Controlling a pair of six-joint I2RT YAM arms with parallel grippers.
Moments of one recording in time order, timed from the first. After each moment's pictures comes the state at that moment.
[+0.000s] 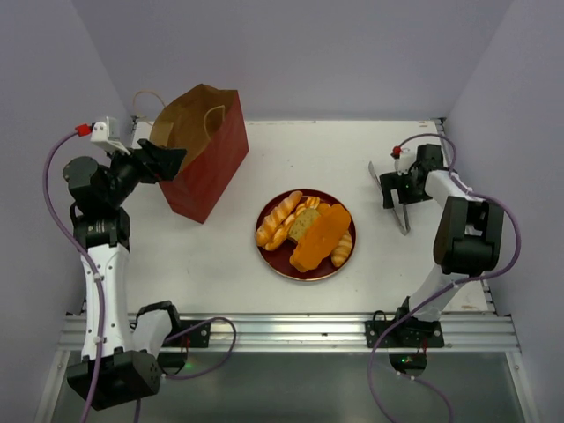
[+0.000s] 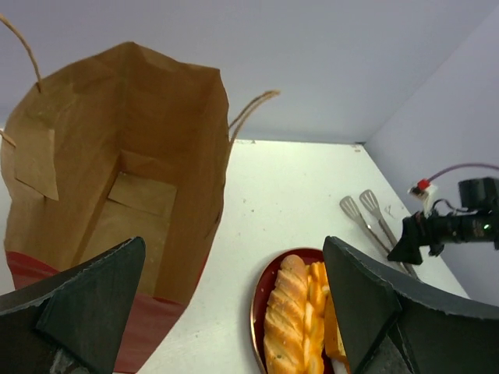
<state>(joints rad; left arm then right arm) 0.28 0.94 1.01 -0.09 0.66 -0.43 -0.15 1.81 1.18 -0.48 -0.17 -0.33</state>
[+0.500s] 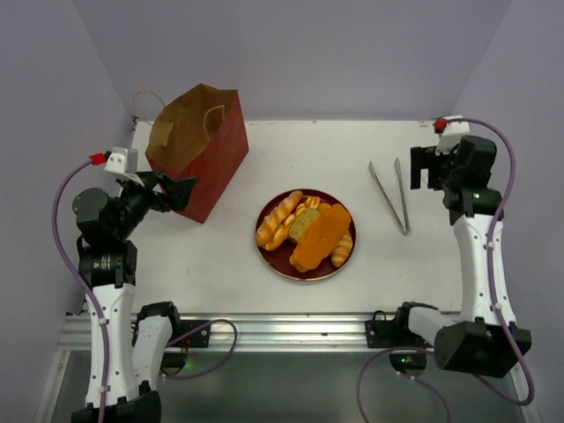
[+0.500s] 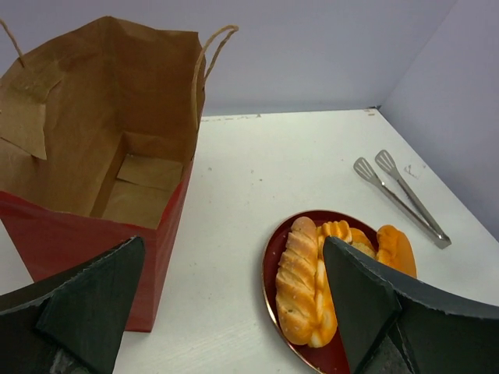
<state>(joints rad) 0.18 0.69 0.89 -0.25 0.59 -0.26 -0.16 1.15 1.21 -0.60 -0.04 -0.24</state>
